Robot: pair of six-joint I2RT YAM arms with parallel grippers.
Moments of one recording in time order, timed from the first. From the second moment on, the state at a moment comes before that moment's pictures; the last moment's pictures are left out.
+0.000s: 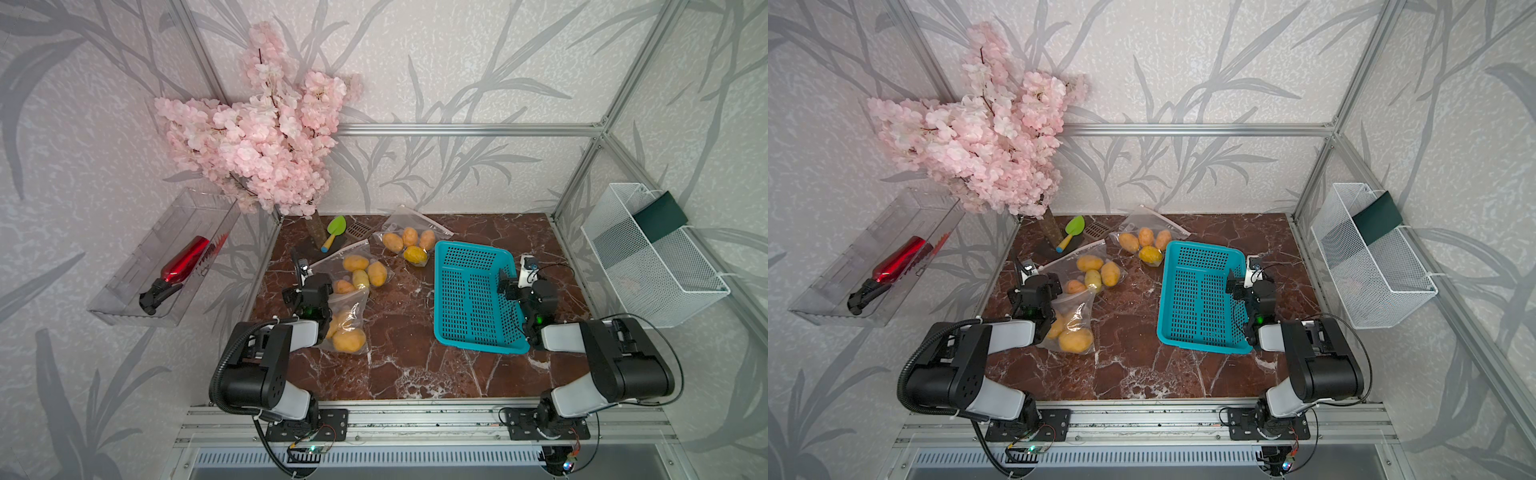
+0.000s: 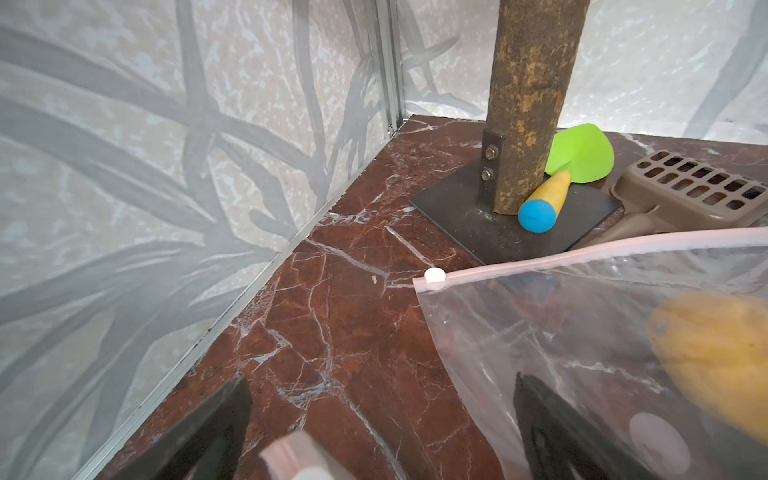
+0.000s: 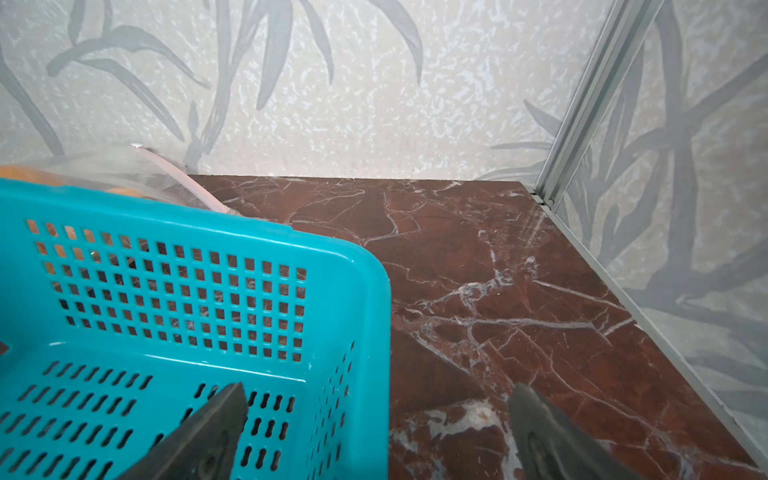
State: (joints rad) left arm -0.06 1.50 0.44 0.65 -0.59 -0.09; right arm 0.06 1.54 0.34 0.97 0.08 0.00
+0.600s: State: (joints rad) left arm -0.02 1.55 0.38 0.80 -0.41 -0.08; right arm 0.07 1.56 0.36 1.00 0.02 -0.04
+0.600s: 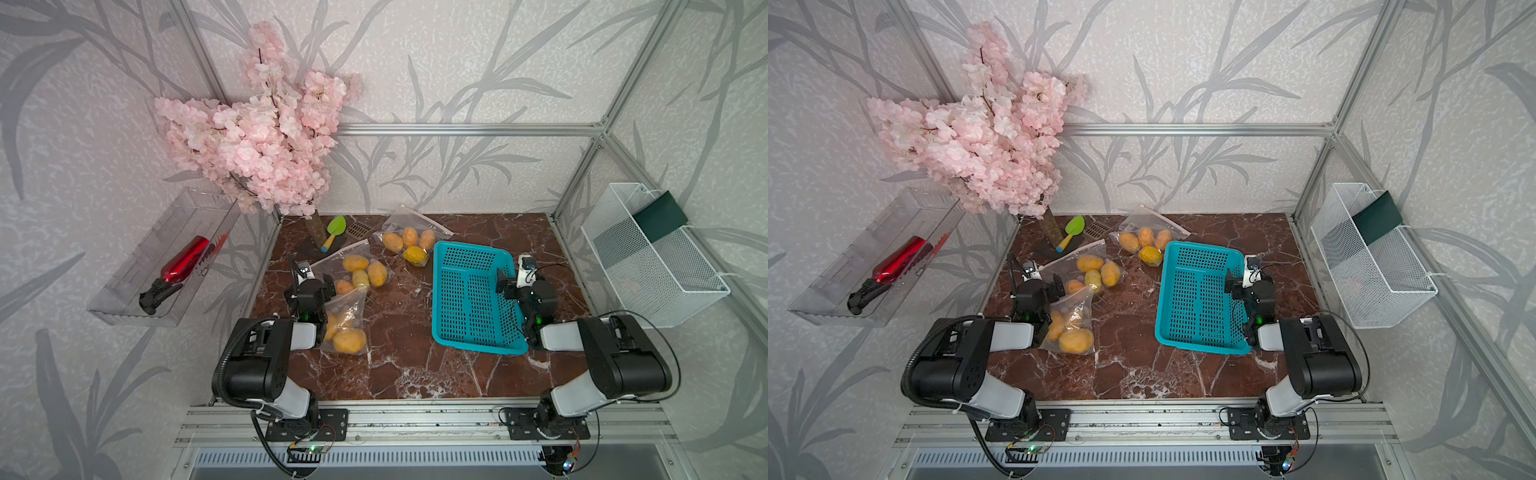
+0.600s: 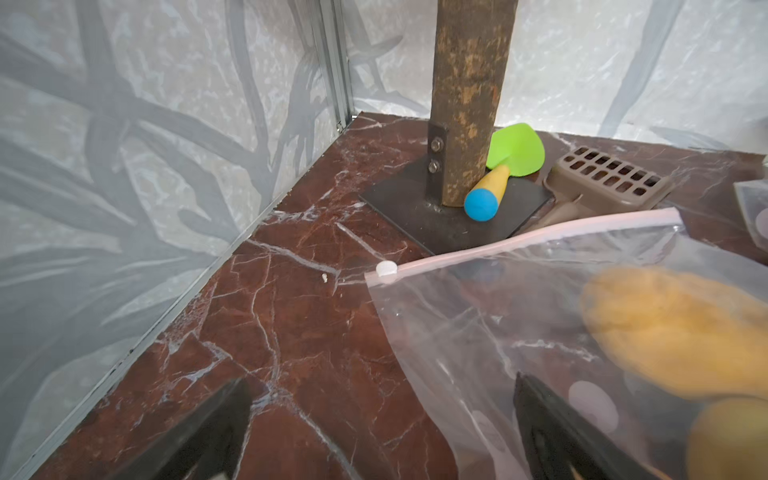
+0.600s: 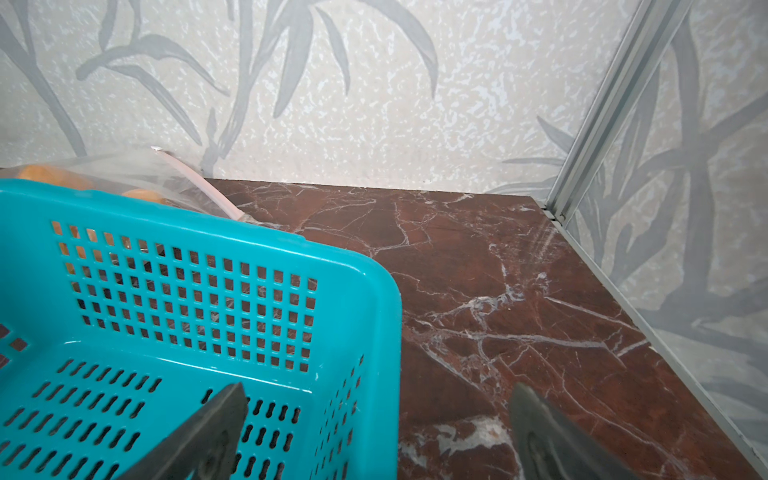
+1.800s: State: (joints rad) left arm -0.02 1.54 0.39 0.77 -0.40 -0.09; right arm 0.12 1.57 0.32 1.07 0.21 -0.05
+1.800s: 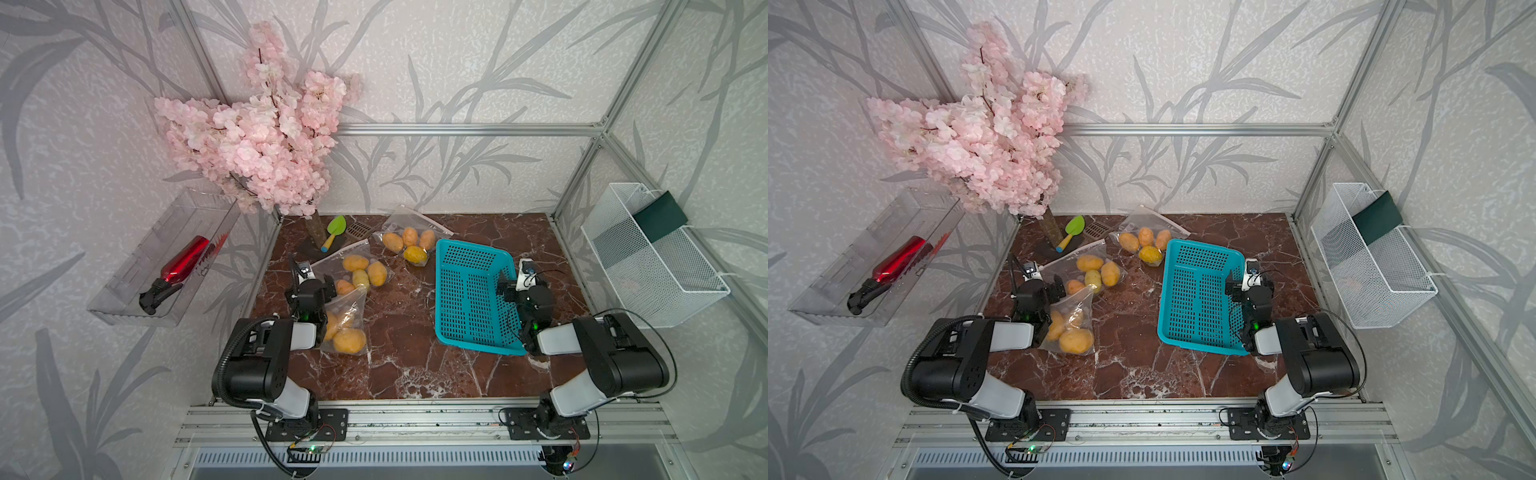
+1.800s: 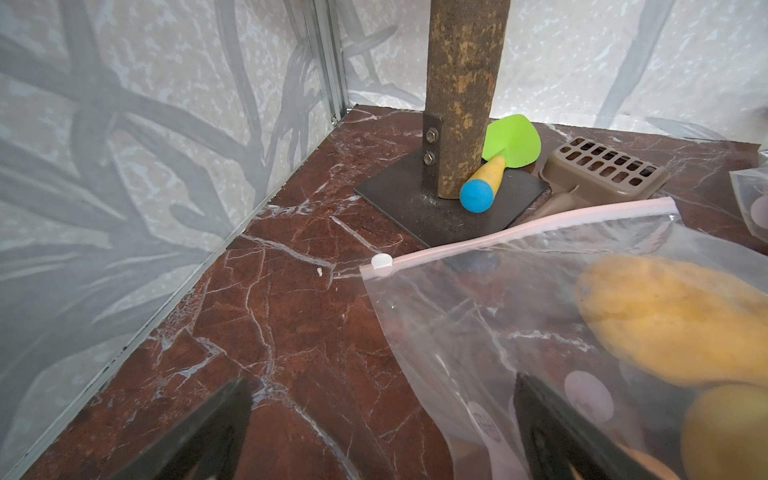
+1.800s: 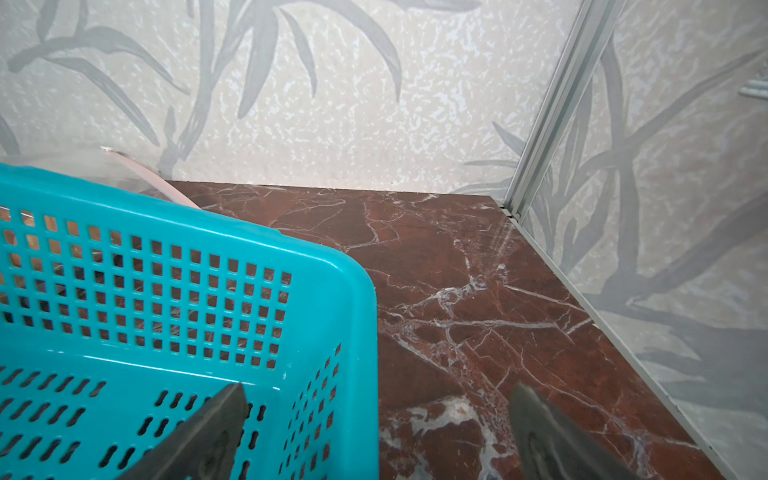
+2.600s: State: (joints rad) left arm -0.02 1.54 0.39 0.76 -0.40 -0.09; right arm 0.15 1.57 0.35 1.03 0.25 -0.07
